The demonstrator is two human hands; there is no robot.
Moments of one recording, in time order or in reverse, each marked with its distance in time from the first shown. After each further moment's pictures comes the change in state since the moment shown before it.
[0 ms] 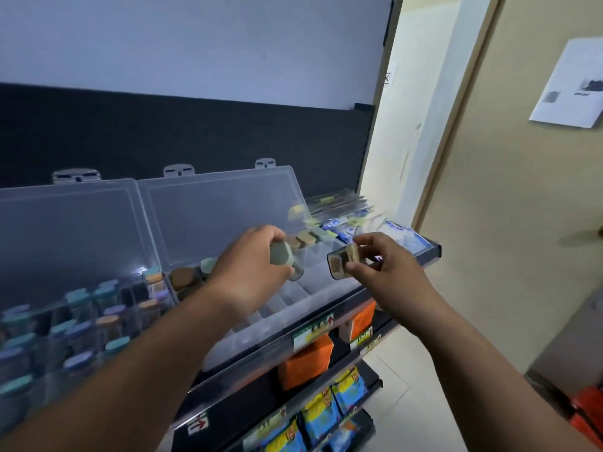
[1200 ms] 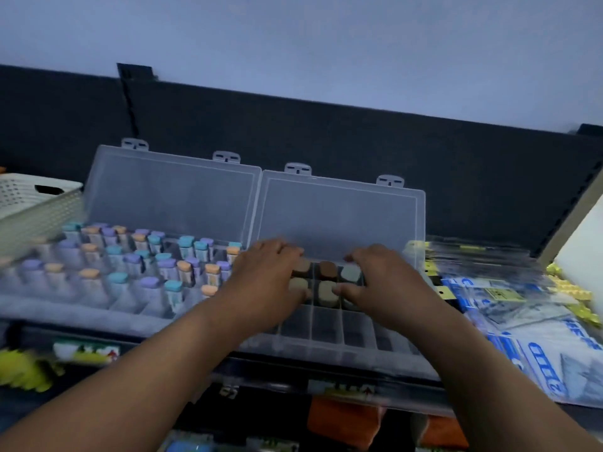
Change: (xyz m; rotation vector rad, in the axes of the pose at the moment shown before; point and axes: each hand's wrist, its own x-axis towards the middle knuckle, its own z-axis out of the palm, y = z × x) left_hand 0.003 -0.008 0.026 0.667 0.264 -0.329; right_hand 0.125 -0.006 0.058 -0.483 -0.592 -0.703
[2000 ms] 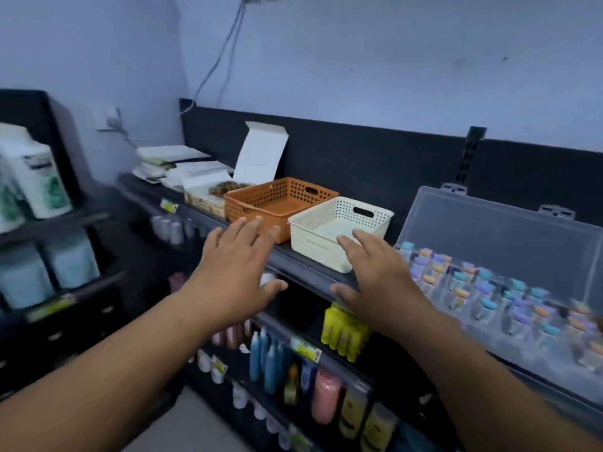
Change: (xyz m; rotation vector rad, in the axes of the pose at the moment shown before) left_hand -0.339 -0.346 -0.216 0.412 0.157 -0.546; right_hand -0.019 -0.486 0.086 0.077 0.101 -0.627
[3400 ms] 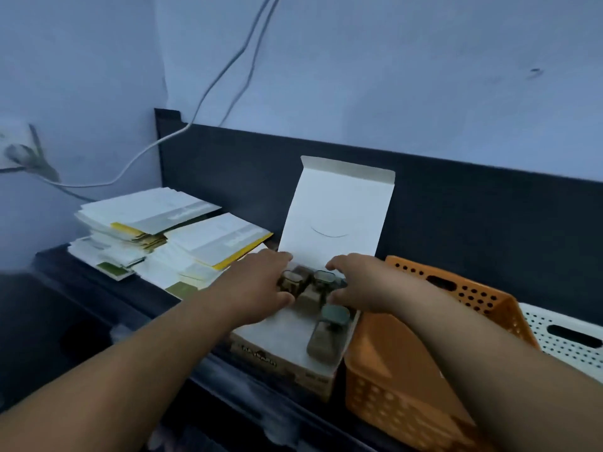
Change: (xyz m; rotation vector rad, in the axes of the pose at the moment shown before) left_hand 0.406 -0.367 0.152 -0.290 -0.230 0.179; right_hand 0.522 -0.113 0.157 -0.029 -0.380 0.191
